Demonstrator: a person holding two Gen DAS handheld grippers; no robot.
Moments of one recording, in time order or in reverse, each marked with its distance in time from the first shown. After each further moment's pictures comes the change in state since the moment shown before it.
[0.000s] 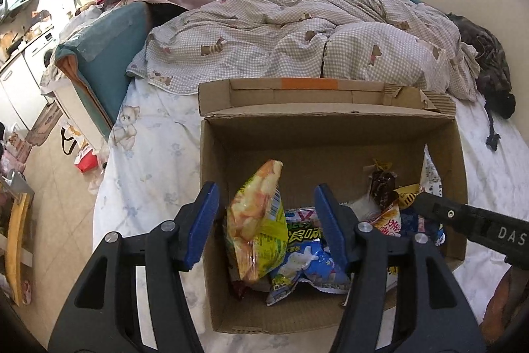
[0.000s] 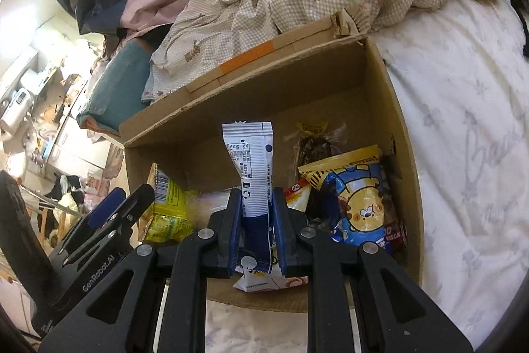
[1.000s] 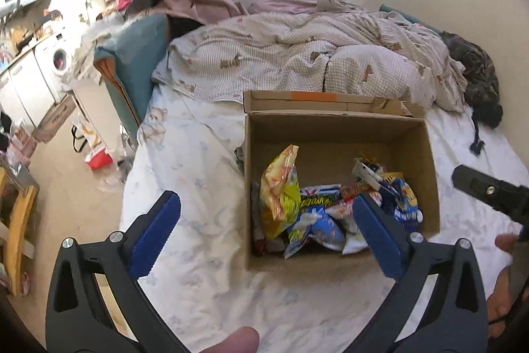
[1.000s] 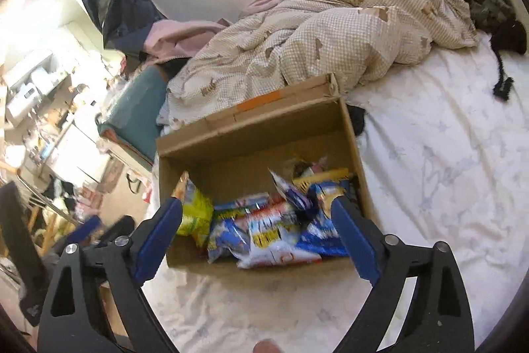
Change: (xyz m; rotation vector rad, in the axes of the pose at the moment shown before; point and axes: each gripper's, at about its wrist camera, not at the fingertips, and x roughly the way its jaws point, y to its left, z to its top) left arm -0.094 0.026 -0.033 -0.025 -0.075 -0.005; right arm -0.092 0.024 -0.036 -0.135 -0.170 -0.040
